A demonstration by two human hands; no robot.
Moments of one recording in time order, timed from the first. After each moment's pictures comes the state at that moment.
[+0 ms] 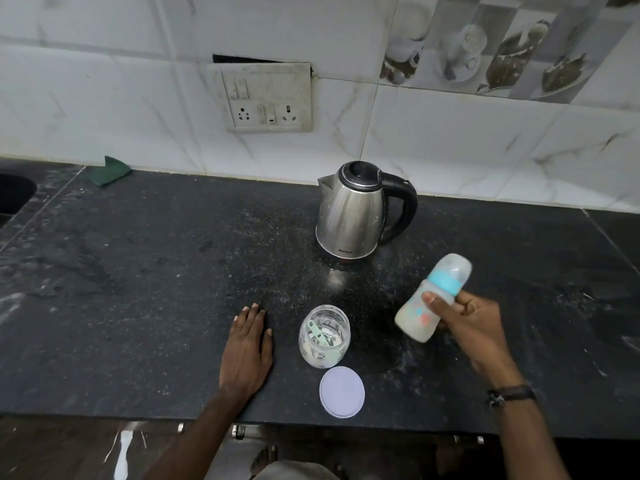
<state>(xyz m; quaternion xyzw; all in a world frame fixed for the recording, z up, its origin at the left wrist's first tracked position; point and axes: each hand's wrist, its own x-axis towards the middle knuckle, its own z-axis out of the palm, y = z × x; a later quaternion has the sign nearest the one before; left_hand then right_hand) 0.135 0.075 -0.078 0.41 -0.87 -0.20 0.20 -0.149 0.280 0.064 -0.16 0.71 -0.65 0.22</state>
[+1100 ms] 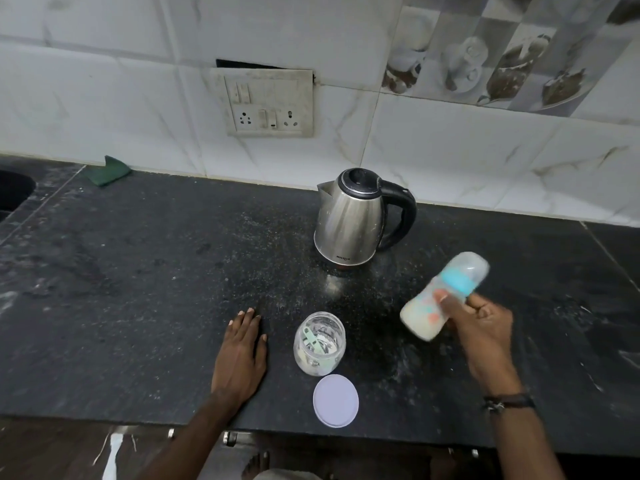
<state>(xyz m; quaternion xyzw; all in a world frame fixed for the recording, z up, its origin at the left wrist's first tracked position) 0.136 0.073 -0.077 0.41 -0.87 -0.20 0.18 -0.154 0.277 0.070 -0.18 0.66 -0.70 0.19</state>
